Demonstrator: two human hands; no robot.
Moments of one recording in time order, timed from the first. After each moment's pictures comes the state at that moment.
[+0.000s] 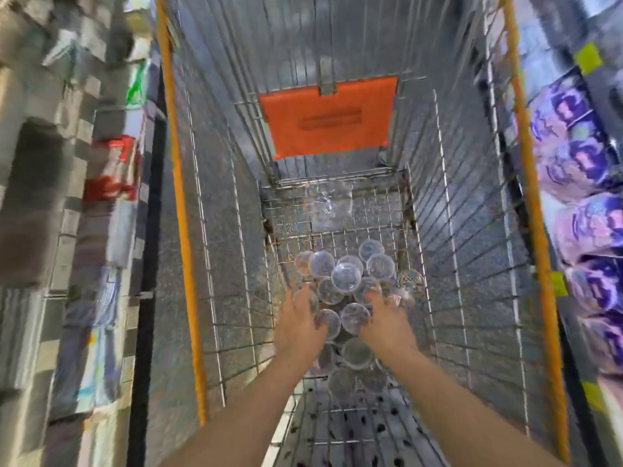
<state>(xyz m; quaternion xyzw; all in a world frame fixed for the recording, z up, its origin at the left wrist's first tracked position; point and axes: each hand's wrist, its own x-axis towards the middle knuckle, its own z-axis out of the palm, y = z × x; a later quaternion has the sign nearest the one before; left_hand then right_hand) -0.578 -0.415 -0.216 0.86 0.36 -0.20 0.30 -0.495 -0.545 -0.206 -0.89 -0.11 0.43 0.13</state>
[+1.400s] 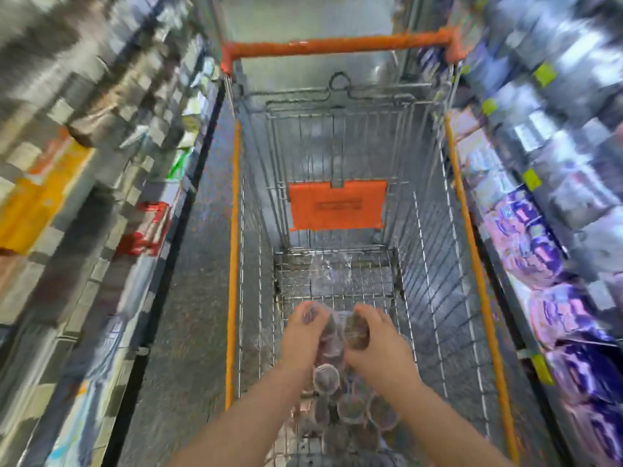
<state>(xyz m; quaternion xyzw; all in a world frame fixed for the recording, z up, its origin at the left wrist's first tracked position) -0.550 -0.412 -0.103 0.60 0.47 0.00 0.65 -0.498 -0.534 -0.082 -0.90 -0.21 0.25 0.30</state>
